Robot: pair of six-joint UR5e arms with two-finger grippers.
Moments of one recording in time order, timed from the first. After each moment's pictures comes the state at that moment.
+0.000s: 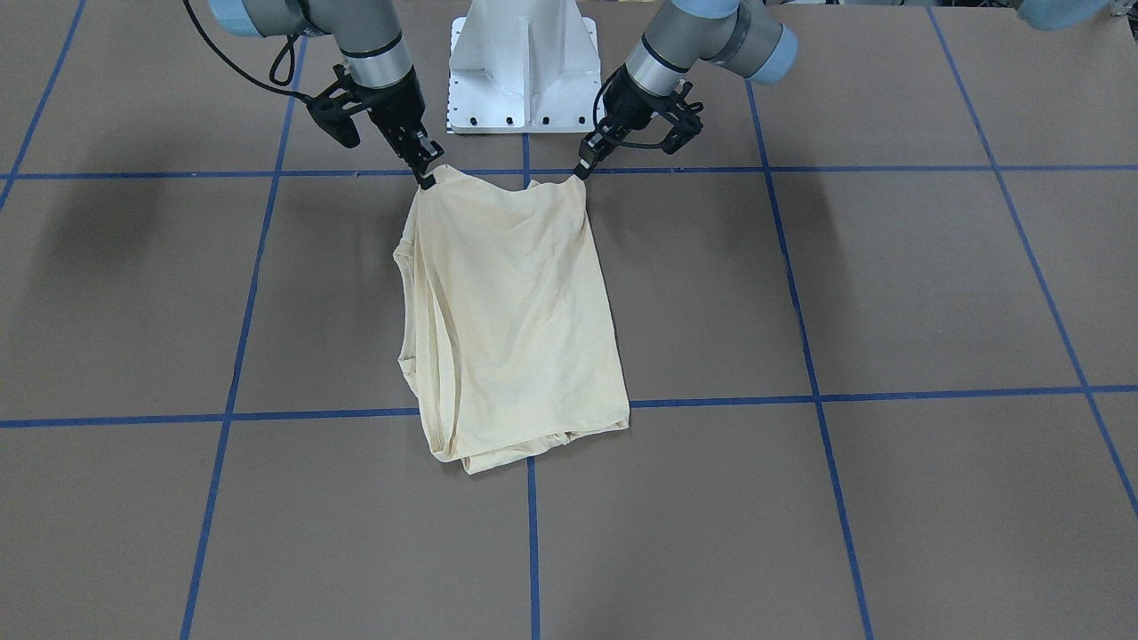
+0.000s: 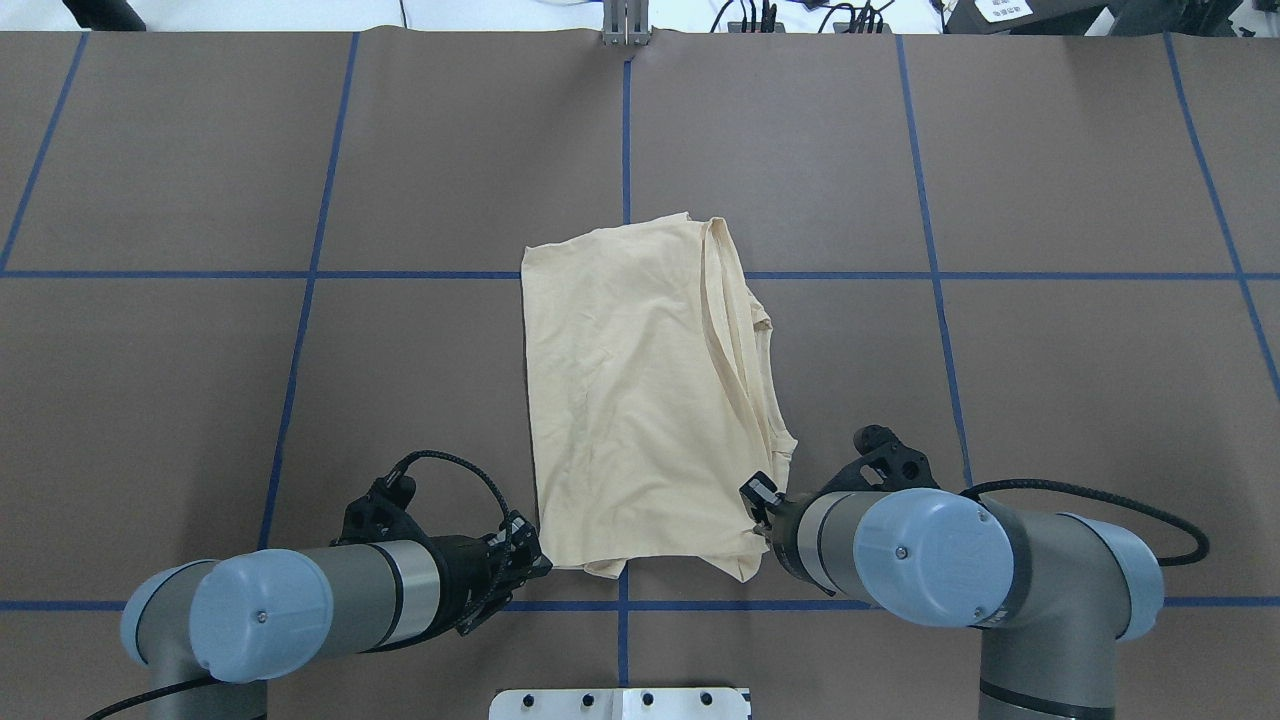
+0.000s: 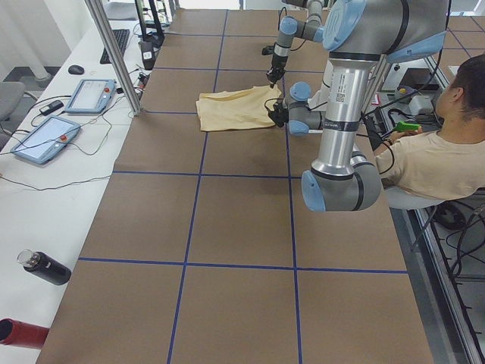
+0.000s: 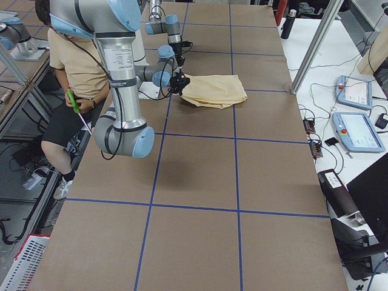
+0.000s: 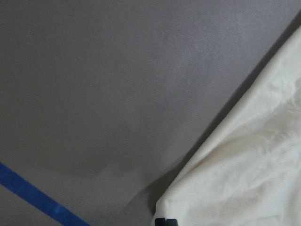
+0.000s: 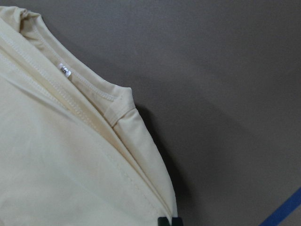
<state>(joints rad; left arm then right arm) -0.17 -1.83 -1.92 -2.27 -1.55 -2.34 0.23 -1.31 2.08 -1.41 1.57 2.27</state>
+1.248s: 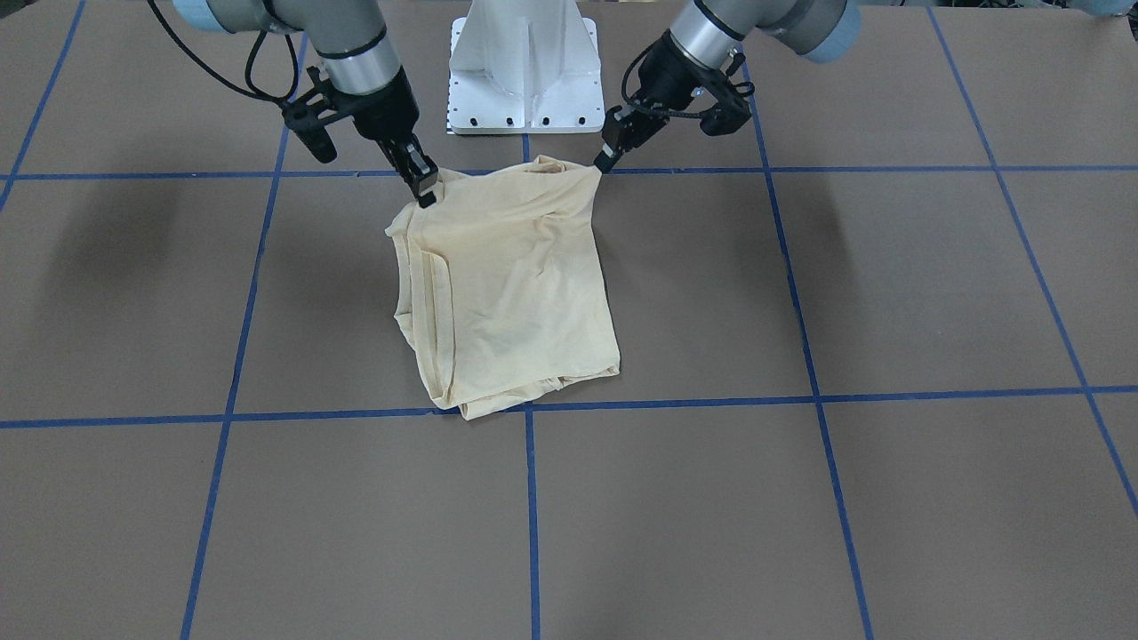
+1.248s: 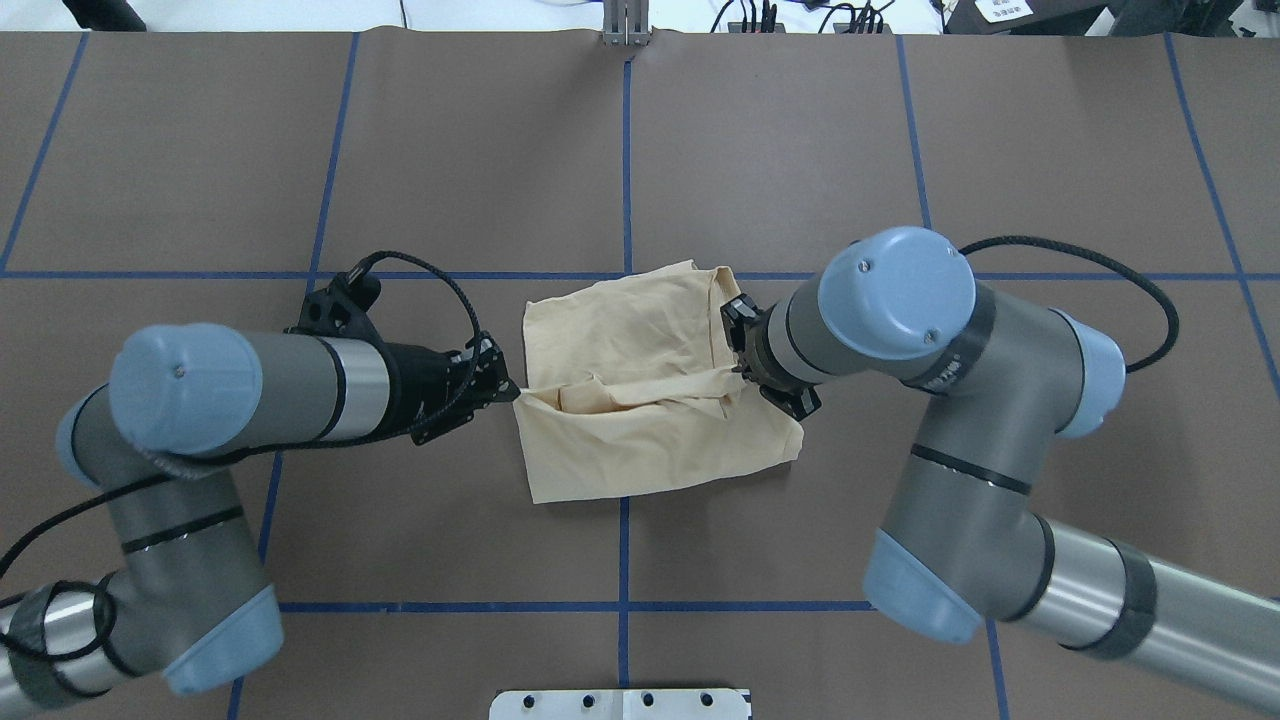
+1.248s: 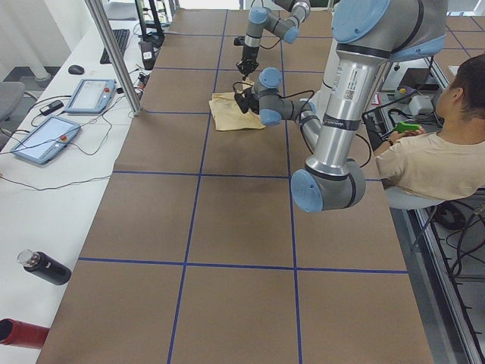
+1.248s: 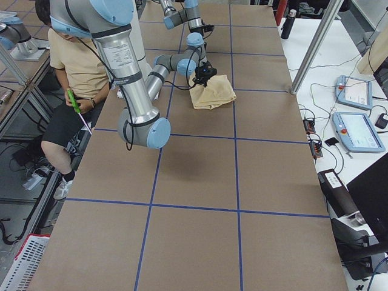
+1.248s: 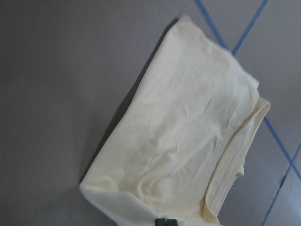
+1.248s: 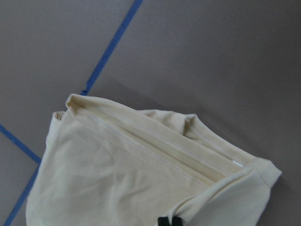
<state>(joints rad) -0.52 -1.95 -1.84 -2.22 -1.77 -1.98 0.56 -1.04 1.85 -1.49 1.82 2.18</state>
